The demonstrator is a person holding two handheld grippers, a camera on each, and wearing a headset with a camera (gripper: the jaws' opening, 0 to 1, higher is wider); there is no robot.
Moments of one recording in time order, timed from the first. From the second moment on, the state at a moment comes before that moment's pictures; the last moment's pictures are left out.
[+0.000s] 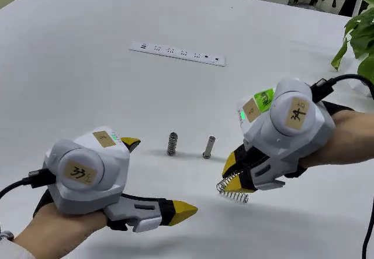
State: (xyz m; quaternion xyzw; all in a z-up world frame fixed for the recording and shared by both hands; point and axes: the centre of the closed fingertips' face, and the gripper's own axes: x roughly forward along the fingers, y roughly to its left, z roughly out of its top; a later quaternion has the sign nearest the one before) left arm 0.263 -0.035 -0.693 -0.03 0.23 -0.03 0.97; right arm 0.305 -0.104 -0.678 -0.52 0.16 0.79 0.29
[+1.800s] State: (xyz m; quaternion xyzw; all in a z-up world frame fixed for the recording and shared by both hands) left arm 0.261 -0.043 -0.692 -0.04 0.23 -0.05 0.97; right arm 0.360 -0.033 -0.679 -0.61 0.14 0.74 0.24
